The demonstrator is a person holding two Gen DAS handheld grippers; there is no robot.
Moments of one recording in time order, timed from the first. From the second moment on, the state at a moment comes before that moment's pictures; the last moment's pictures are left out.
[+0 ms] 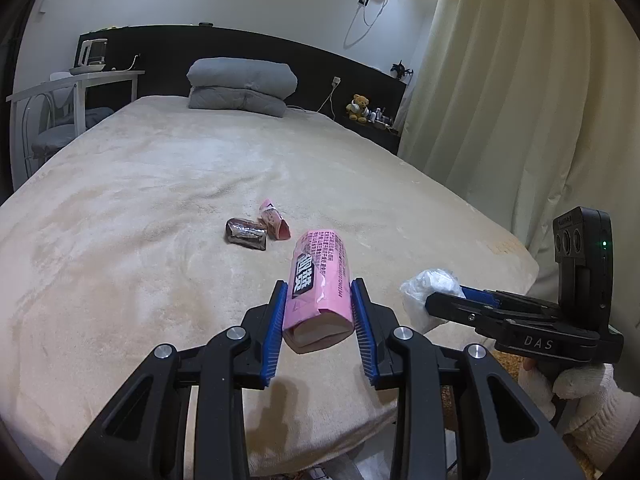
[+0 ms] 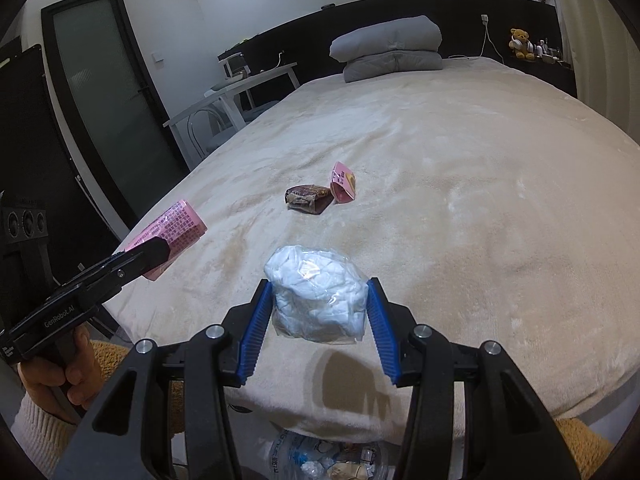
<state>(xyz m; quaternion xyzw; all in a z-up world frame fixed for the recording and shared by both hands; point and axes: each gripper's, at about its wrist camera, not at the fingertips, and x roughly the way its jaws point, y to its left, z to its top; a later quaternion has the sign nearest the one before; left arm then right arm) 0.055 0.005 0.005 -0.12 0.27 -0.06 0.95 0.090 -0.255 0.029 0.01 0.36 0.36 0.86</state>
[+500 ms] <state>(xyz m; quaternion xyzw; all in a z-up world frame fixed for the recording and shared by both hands) -0.005 -0.023 -0.010 -0.12 0.27 -0.07 0.95 0.022 -0.276 0.019 -0.01 0.35 0.37 0.86</state>
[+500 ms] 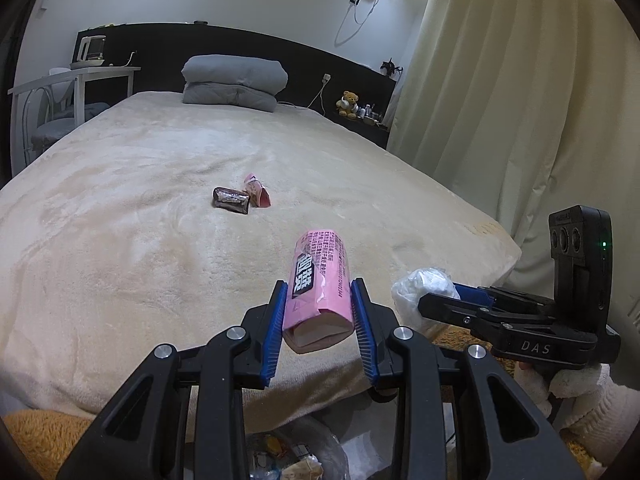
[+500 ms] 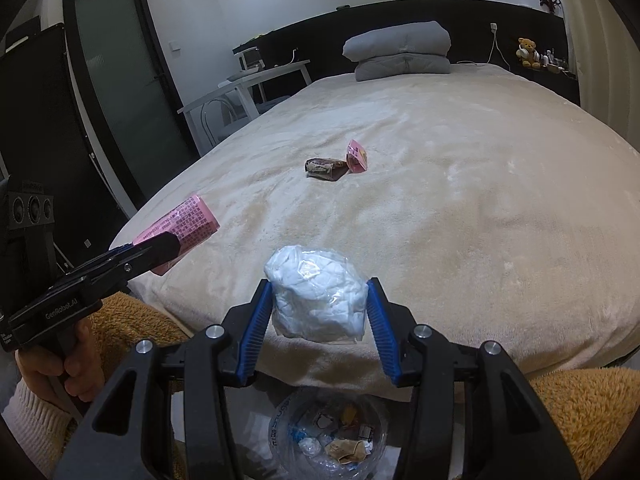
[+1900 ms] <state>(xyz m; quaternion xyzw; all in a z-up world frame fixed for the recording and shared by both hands) -0.015 -0.049 -0.122 -0.15 0.49 -0.10 0.85 0.011 -0.249 -0.093 -0.09 0.54 0.34 0.76</state>
